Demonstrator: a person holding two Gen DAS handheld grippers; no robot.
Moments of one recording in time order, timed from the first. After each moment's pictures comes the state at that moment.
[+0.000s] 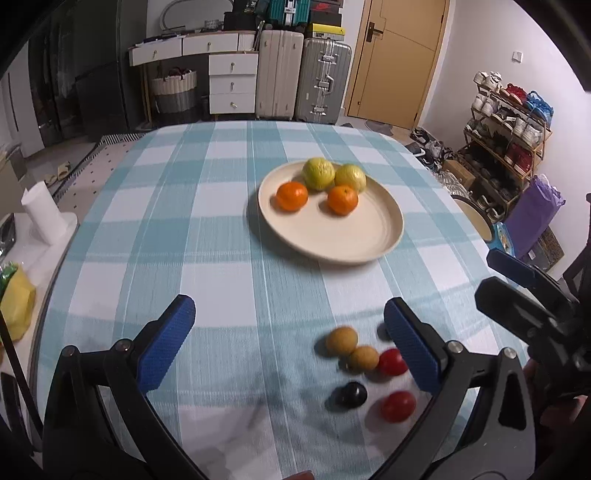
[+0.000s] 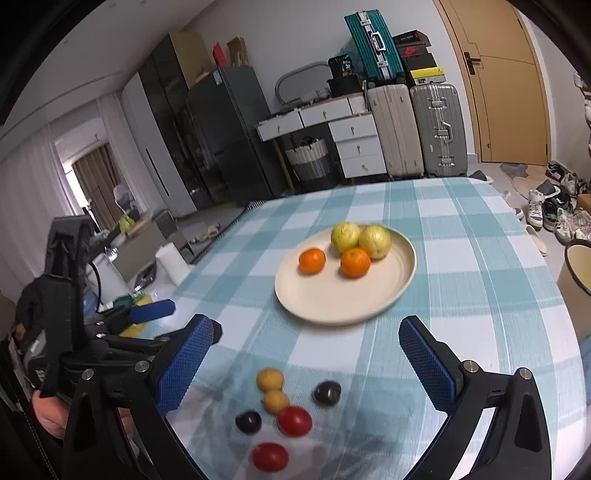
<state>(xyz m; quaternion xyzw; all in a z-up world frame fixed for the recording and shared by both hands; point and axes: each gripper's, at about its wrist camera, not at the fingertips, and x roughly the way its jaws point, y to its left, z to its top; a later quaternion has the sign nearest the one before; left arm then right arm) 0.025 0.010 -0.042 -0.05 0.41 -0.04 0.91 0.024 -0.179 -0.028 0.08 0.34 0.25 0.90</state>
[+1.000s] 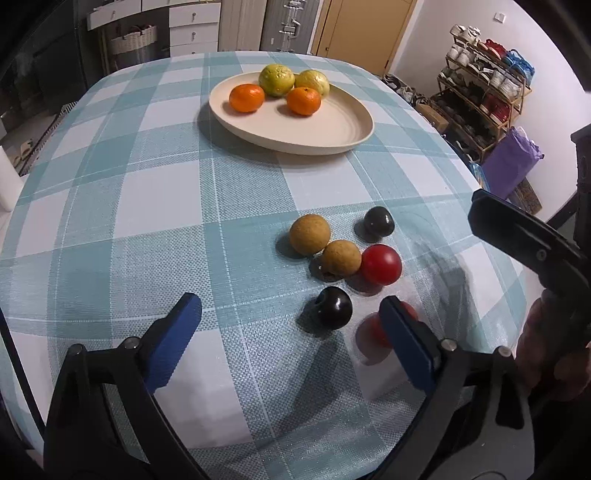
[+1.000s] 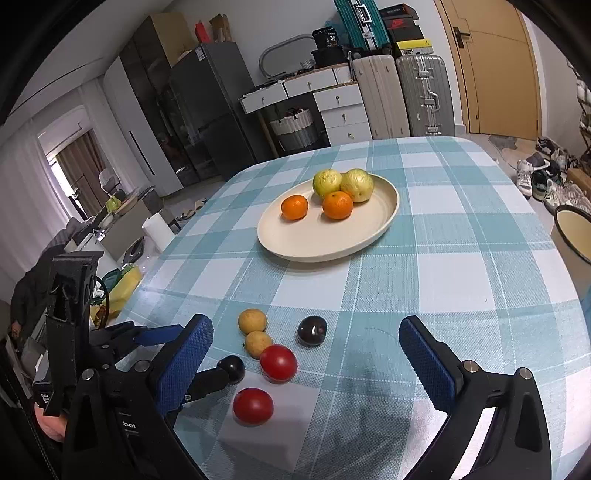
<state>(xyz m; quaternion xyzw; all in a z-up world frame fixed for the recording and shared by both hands) 0.008 -0.015 -0.108 -0.04 0.50 -0.12 0.86 0.004 -0.189 -0.060 0.09 0.39 0.23 0.89</state>
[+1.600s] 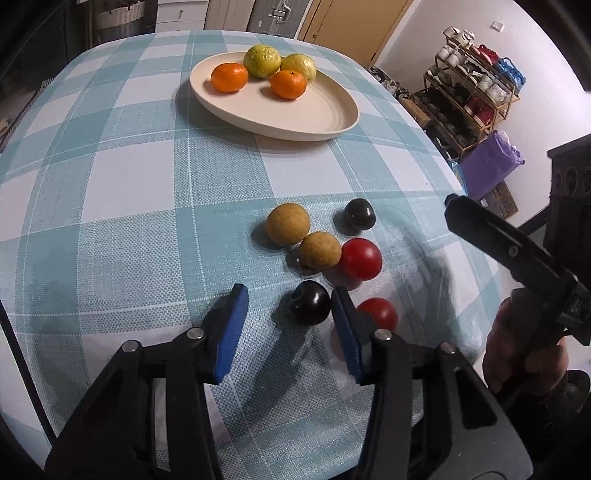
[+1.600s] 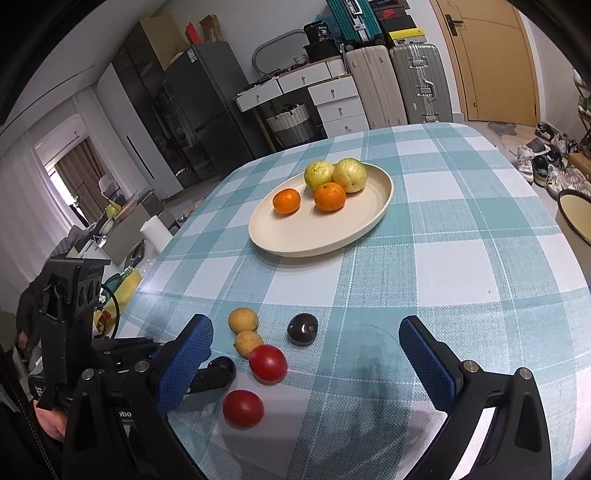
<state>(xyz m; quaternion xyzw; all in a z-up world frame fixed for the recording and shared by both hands) 0.017 -0.014 -0.116 -0.09 0.52 -0.16 0.83 0.015 -0.197 -0.073 0.11 0.41 0.23 0.88</state>
